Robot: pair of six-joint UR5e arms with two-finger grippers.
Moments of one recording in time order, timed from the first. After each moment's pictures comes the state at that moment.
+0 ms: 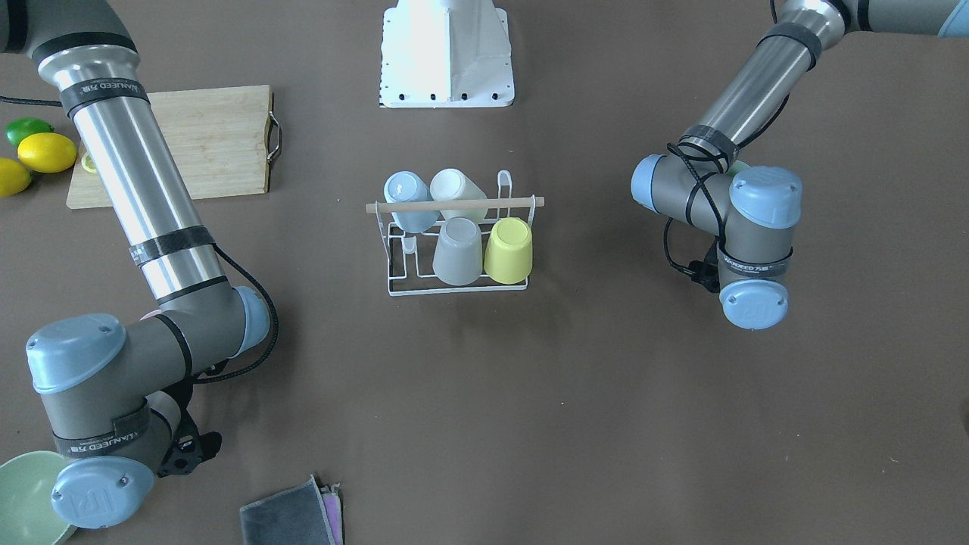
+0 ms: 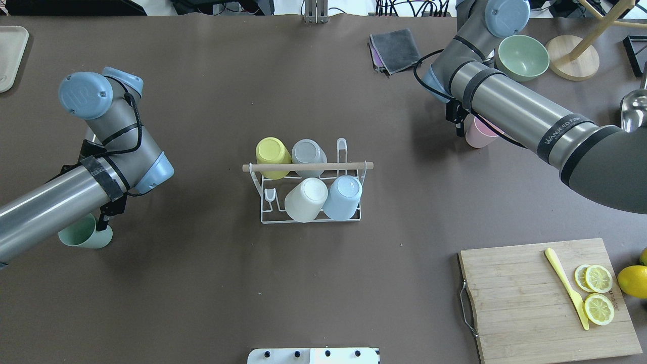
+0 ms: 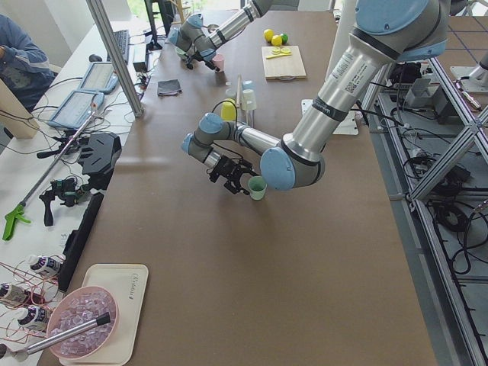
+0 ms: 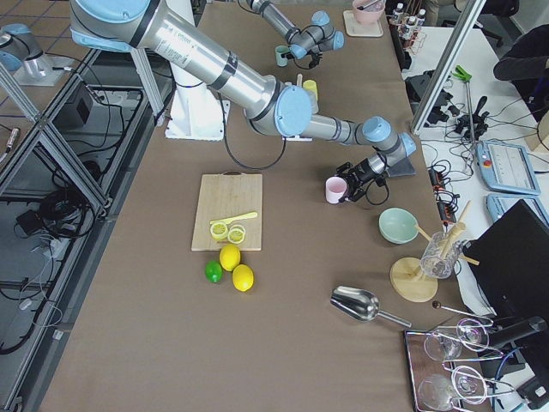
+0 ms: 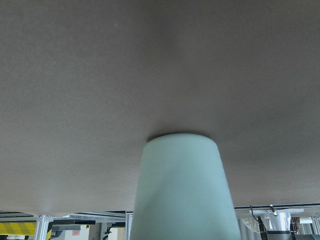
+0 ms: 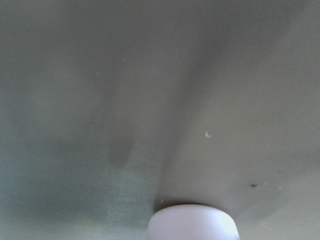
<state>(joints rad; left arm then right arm) -0.82 -2.21 -1.20 -0.50 -2.26 0.38 0.97 -0.43 0.33 -1.98 2.32 -0.26</state>
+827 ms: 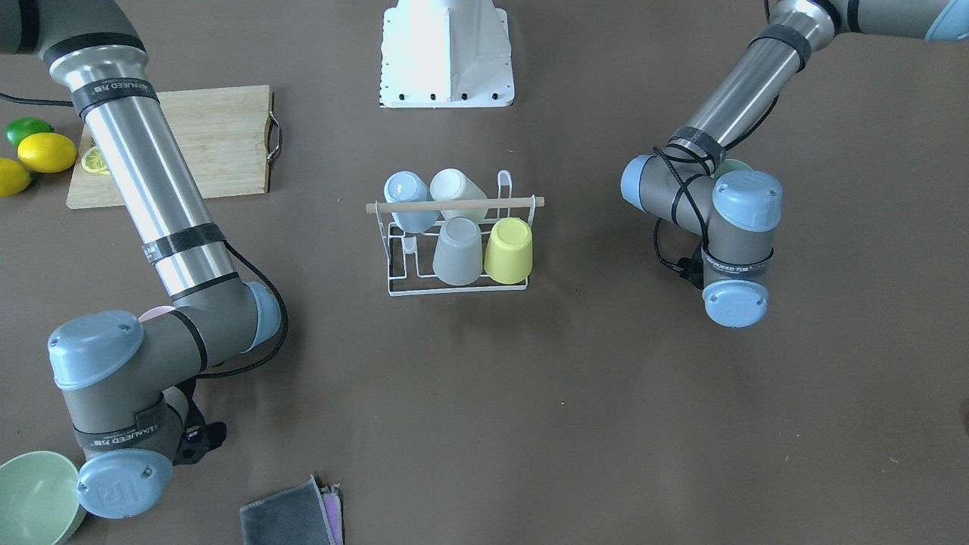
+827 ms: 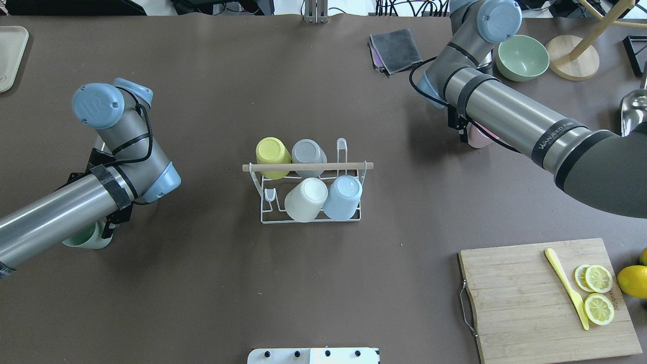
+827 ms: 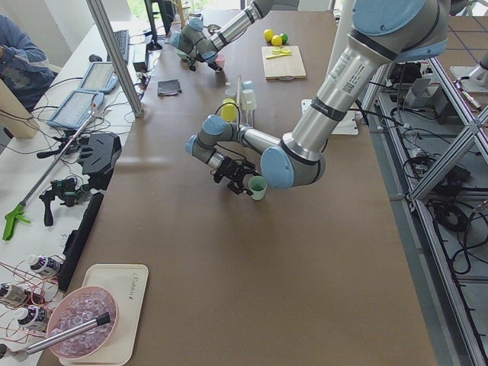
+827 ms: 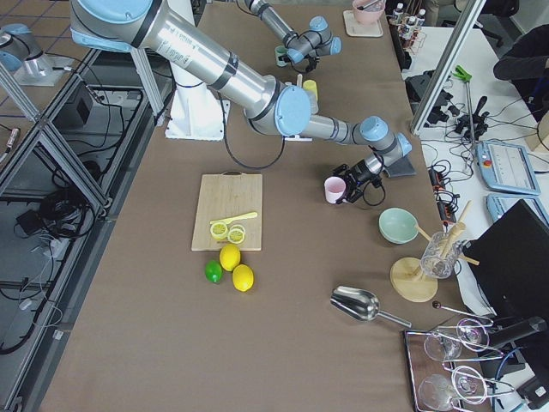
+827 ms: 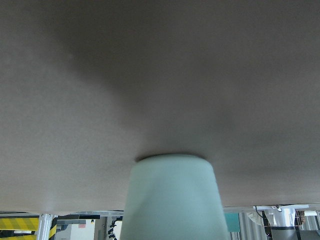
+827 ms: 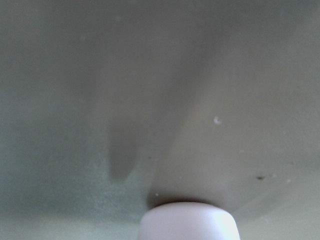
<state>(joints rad) -0.78 -2.22 -1.18 -0.51 -2.26 0.38 0.95 -0.42 0.33 -2.01 2.26 -0.28</state>
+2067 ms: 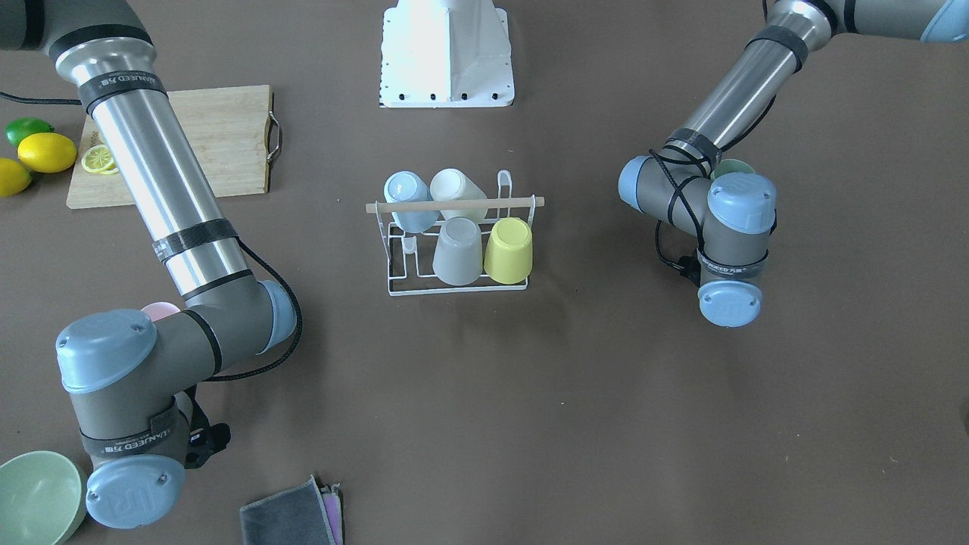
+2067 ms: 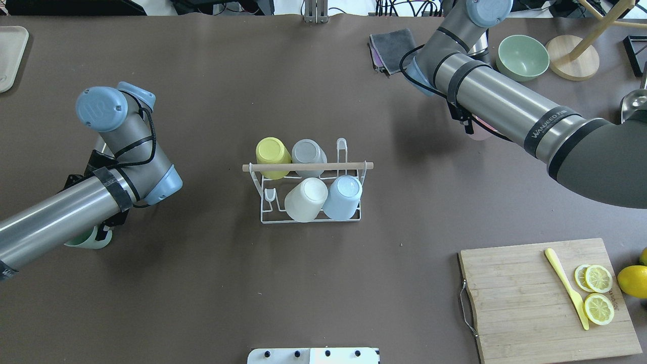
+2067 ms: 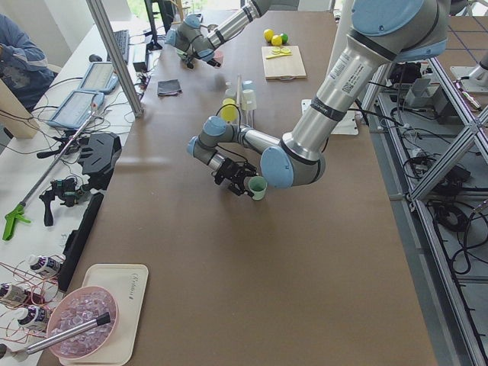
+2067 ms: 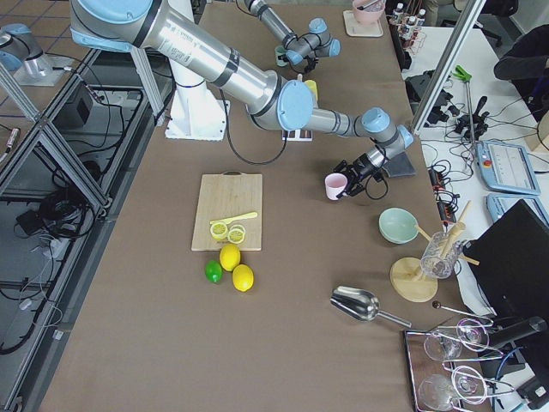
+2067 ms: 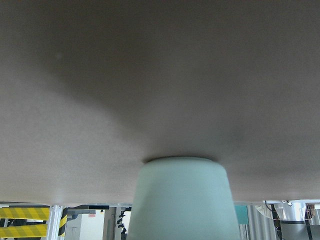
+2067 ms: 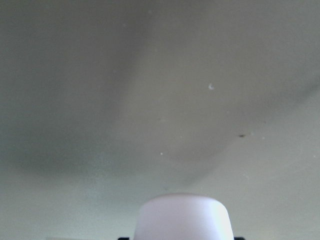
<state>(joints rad) -0.78 -2.23 -1.16 -0.50 -2.22 0.38 0.97 -0.36 0.33 -2.10 2.20 -0.29</state>
